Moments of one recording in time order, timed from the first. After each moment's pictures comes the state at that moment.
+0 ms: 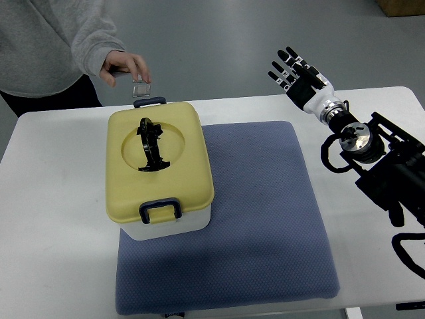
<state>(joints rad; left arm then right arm) 0.04 0.00 -0.02 -0.21 0.02 0.01 0.15 0.83 -0.11 0.89 0.57 0.07 0.25 0.12</state>
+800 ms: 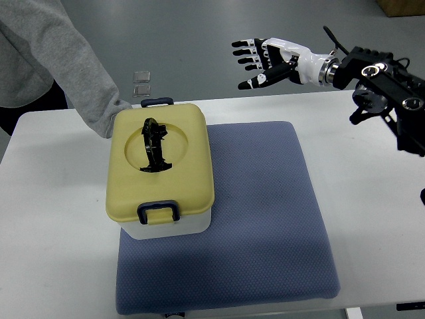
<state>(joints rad) 0.04 0.00 -0.02 -0.21 0.02 0.00 0.15 1.11 -0.28 0.63 0.65 -0.96 0.54 0.12</state>
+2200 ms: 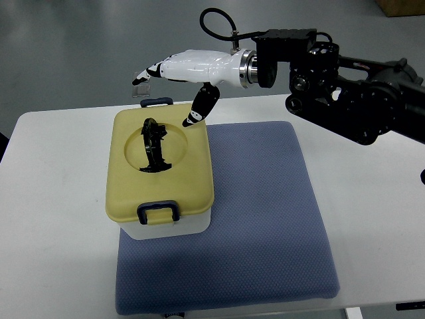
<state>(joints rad) 0.03 0.00 -0.02 -0.25 0.01 0.00 0.15 1.28 -0.24 0.36 1.12 -1.56 0.25 0.19</state>
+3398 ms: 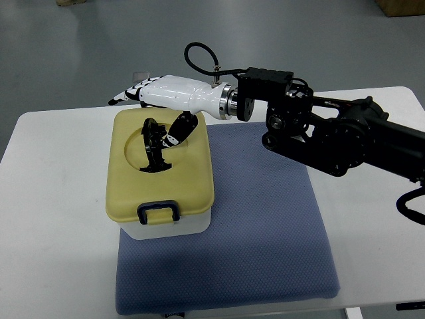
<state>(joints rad) 0.03 0.00 -0.02 -0.25 0.01 0.00 0.16 1.16 -0.13 0.36 1.11 -1.57 0.07 0.22</state>
